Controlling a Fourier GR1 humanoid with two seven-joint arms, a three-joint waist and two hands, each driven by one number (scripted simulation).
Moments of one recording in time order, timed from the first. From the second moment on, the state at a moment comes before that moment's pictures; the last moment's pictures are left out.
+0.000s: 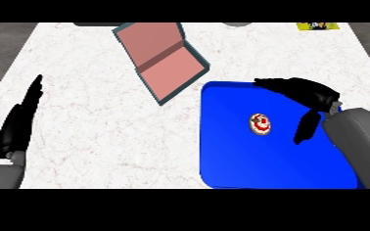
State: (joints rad) left arm -0.10 0.49 0.00 -1.32 -0.06 0.23 0.06; right arm -0.52 -0.56 0.34 -1.09 0.60 0.50 -0.34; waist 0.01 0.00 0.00
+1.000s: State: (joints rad) left arm -0.08 0.42 0.09 -1.32 -0.15 0.16 0.05; right arm -0.40 -0.45 0.22 -1.34 0.68 0.68 -0.32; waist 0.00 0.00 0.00
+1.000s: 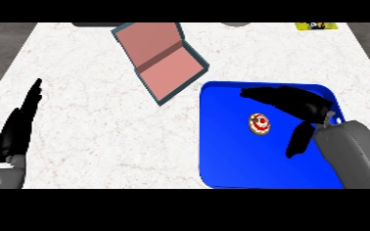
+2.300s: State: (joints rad) left arm -0.09 0.38 0.15 -1.34 -0.20 0.11 0.05; right arm -0.42 -0.27 0.20 -1.16 1.01 0.23 -0.22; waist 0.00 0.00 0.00
